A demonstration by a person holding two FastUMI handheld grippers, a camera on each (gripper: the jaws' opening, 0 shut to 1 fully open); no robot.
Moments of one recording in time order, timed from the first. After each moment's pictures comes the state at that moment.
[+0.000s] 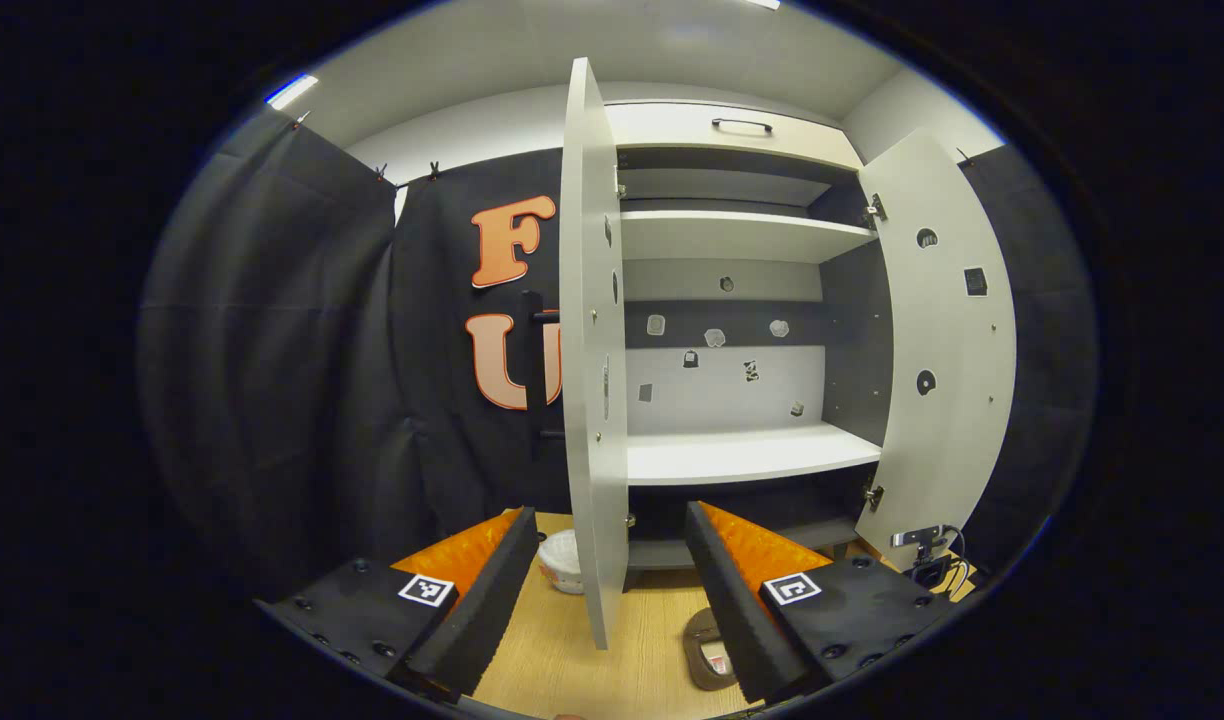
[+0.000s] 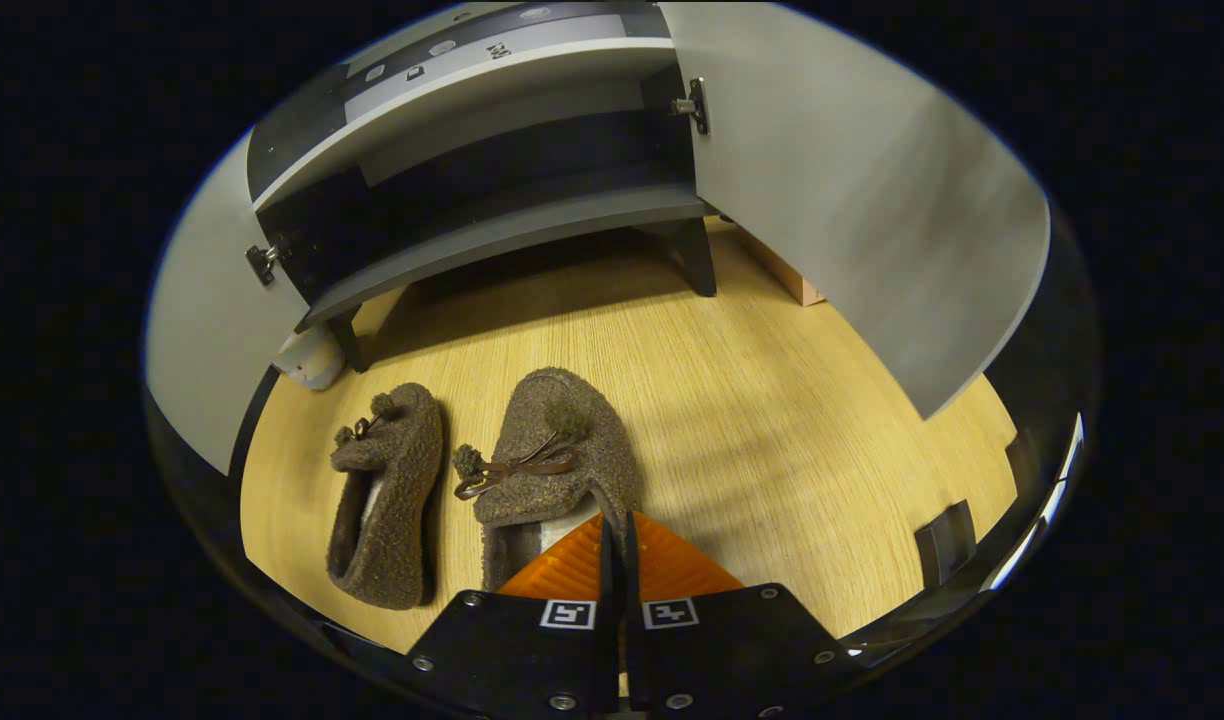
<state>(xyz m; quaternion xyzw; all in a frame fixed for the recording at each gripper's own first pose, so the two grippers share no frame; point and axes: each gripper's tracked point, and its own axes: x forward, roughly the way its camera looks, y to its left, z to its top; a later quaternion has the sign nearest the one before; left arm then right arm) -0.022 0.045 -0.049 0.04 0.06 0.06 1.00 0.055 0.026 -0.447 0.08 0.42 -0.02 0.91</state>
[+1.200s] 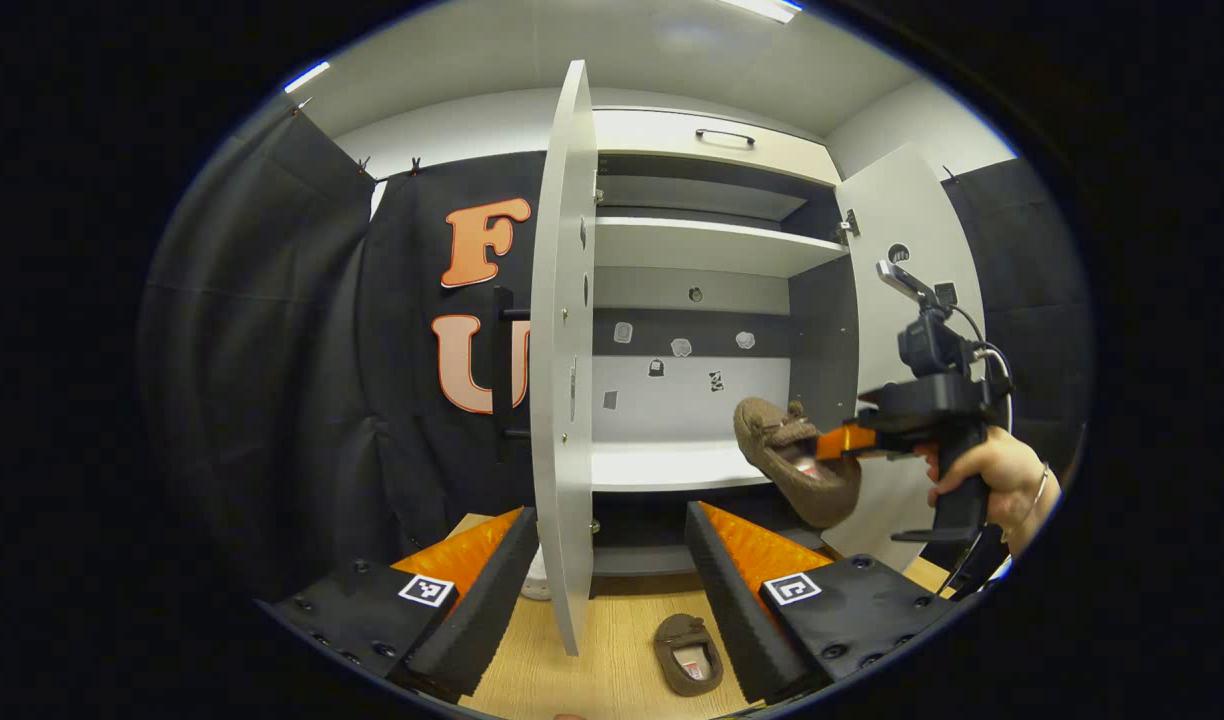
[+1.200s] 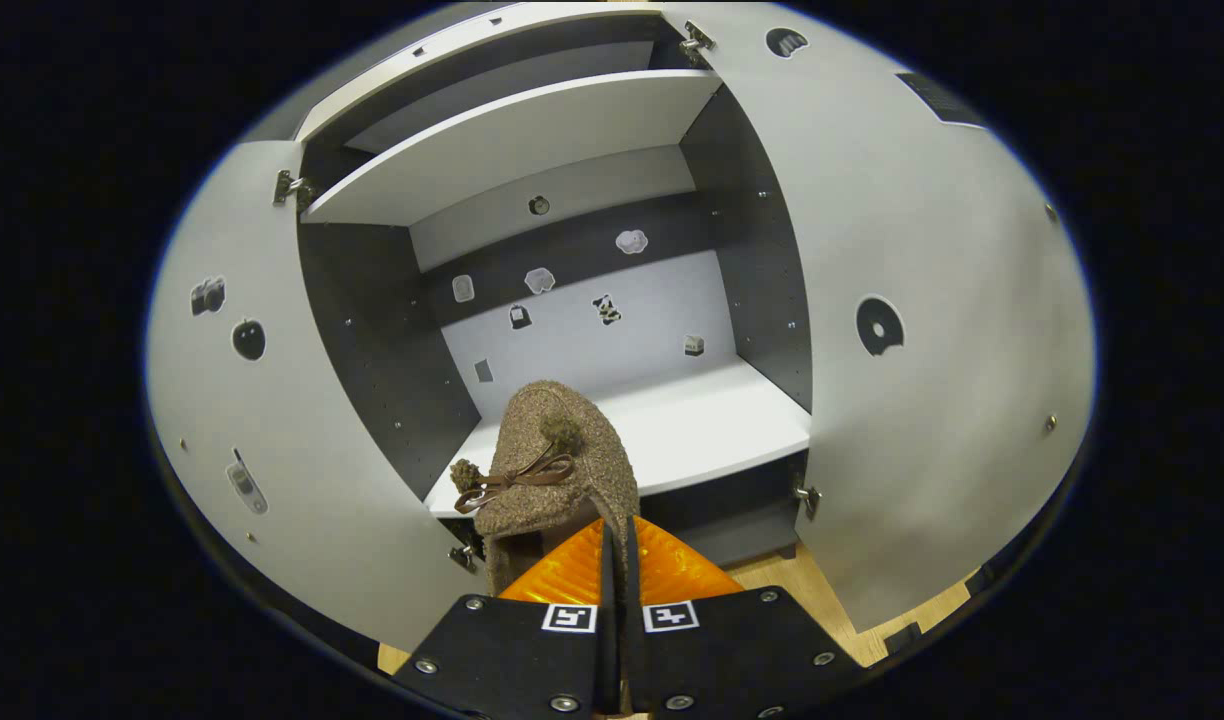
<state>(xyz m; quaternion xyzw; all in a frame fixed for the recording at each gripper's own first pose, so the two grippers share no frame) -0.016 0.035 -0.055 0.02 0.05 0.00 1.00 0.194 0.112 -0.074 0.13 0.18 0.02 0.97</state>
